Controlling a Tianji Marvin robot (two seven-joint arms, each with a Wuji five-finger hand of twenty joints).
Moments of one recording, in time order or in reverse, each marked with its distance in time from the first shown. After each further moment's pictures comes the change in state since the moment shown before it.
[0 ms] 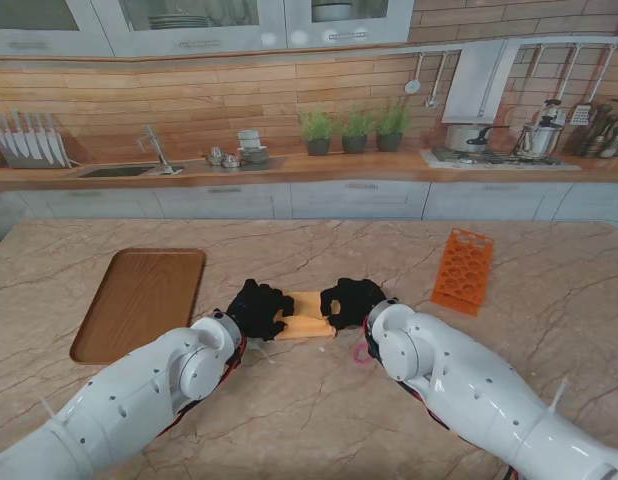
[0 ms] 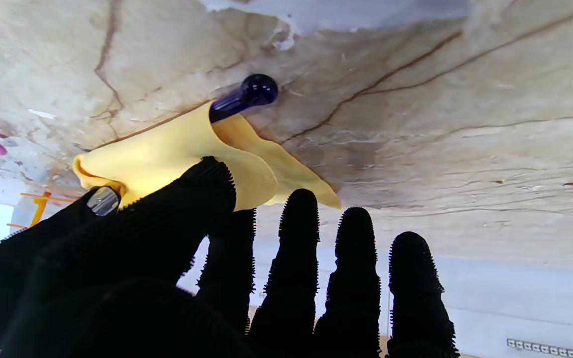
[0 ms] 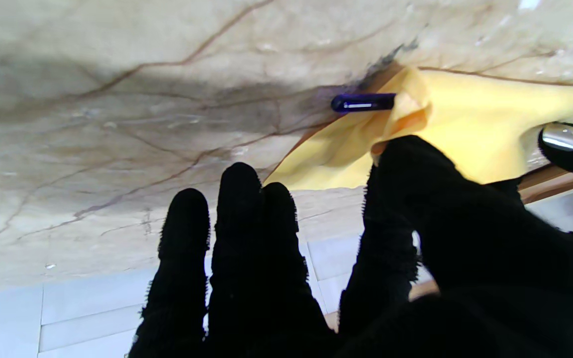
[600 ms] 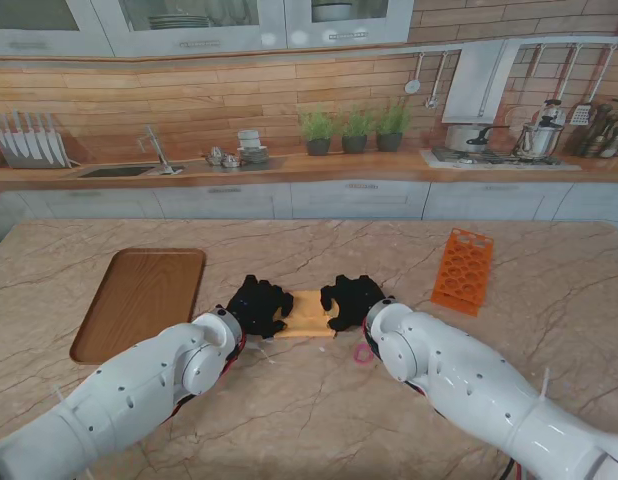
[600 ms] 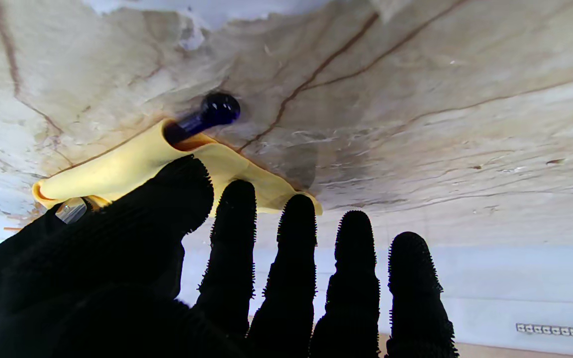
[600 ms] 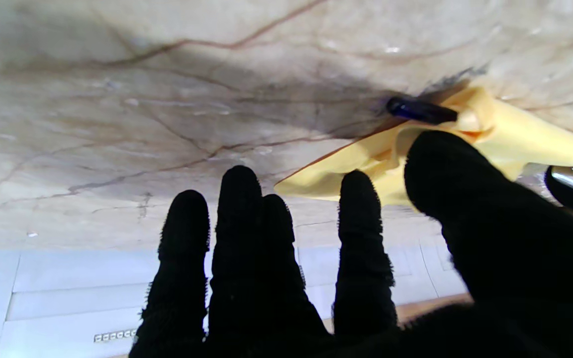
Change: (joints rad) left arm -0.070 -0.008 0.087 0.081 0.041 0.008 0.042; right arm 0.061 -0.004 -0.091 0.078 -0.086 -0.030 -0.052; left_hand -0.103 -0.001 -0.012 0.000 -0.081 0.023 -0.082 -0.036 -0.053 -0.011 0.002 -0.011 -0.027 0.000 0.001 -0.002 0.000 -0.001 0.000 -0.027; right_hand -0.124 -0.060 0.048 0.076 -0.209 0.263 -0.196 0.163 -0.123 0.038 -0.013 -0.003 -0.036 0.002 -0.044 -0.024 -0.016 0.001 0.000 -0.012
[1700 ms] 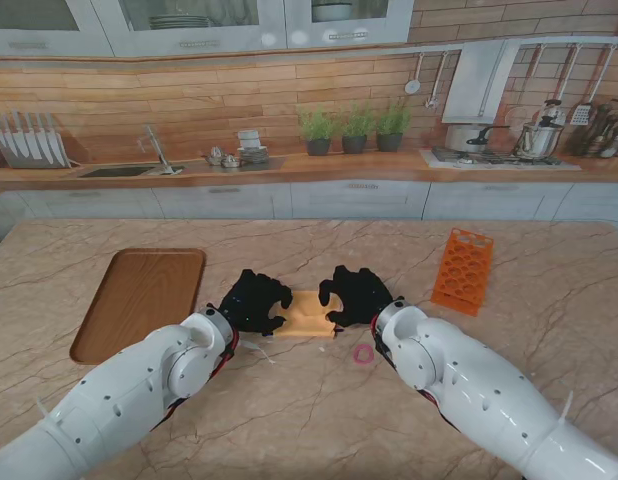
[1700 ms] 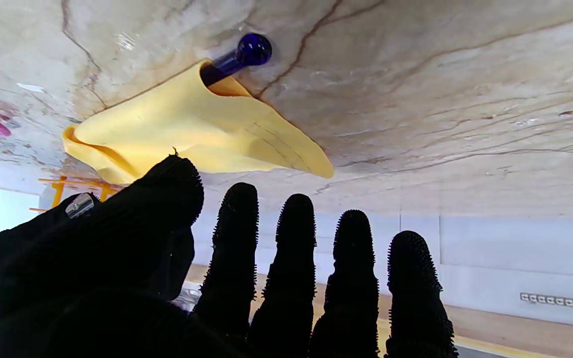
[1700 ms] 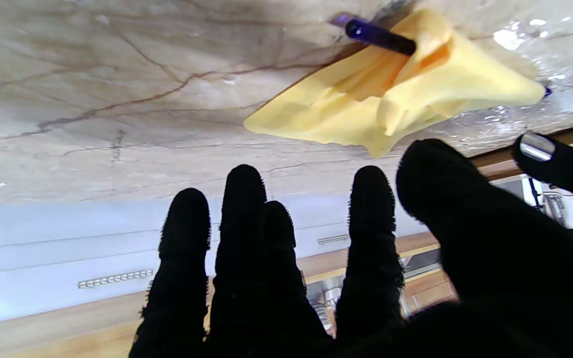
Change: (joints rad) left arm 0.082 0.018 -0.137 -0.062 0.046 -0.112 0.045; right arm -0.114 0.029 0.162 -0.093 -0.086 -0.145 -0.091; left_hand -0.049 -0.002 0.001 0.022 -0.008 0.021 -0.007 0.058 -0.008 -0.003 0.045 0.055 0.001 -0.008 0.009 -0.005 0.004 0.000 0.011 -0.015; right_hand 0.030 0.072 -0.029 -0.046 0.036 -0.125 0.147 -0.174 -0.055 -0.014 -0.023 -0.055 0.006 -0.035 -0.022 -0.015 0.016 -0.002 0.000 -0.010
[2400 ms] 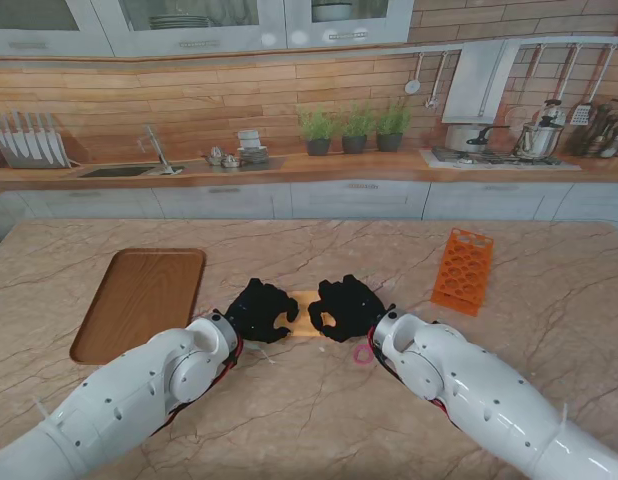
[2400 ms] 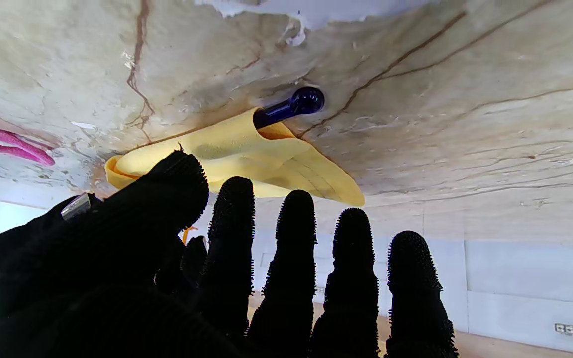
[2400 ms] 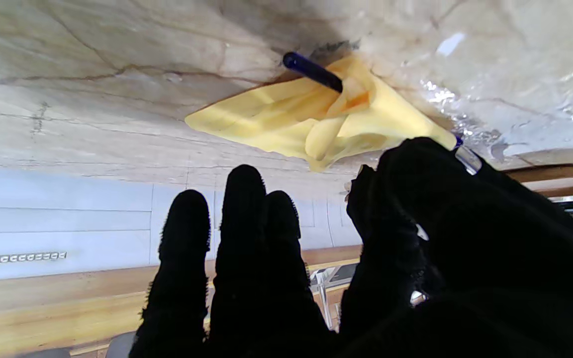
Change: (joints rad) left arm -0.002 0.008 0.034 -0.020 -0.016 -0.010 -0.051; right arm 0.009 0.033 -0.058 -0.009 -0.140 -0.122 -0.060; left_hand 0.037 -0.021 -0.003 -0.012 0.050 -0.043 0.000 -0.053 0.029 -0.001 0.014 0.007 0.012 -0.004 0.003 -0.006 0.000 0.000 0.000 -0.011; right_hand 0.060 0.011 -0.042 -0.011 0.175 -0.172 0.049 -0.034 0.096 -0.049 -0.003 -0.005 0.000 -0.004 0.000 0.000 -0.013 0.000 0.000 0.000
